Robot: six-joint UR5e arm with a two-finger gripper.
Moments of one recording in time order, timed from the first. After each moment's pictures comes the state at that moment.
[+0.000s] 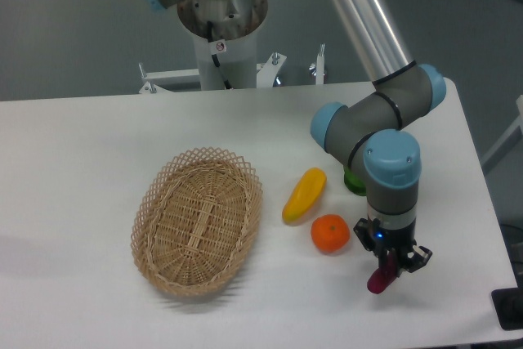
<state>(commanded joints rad) 2.57 -2.24 -1.49 -0.68 1.58 1.26</state>
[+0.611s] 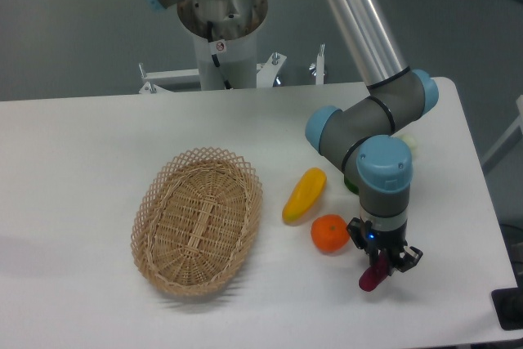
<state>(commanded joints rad) 2.57 -2.23 -1.47 -0.67 1.64 1.24</state>
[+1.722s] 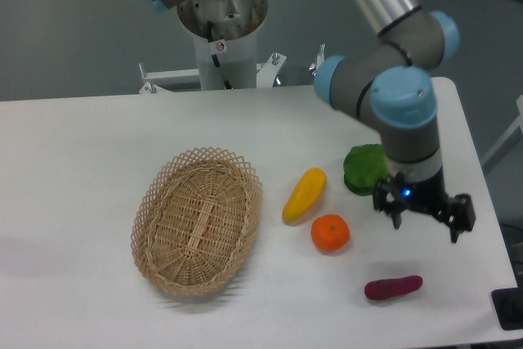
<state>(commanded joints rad) 2.69 -1.97 -1.46 -0.91 1.65 1.35</state>
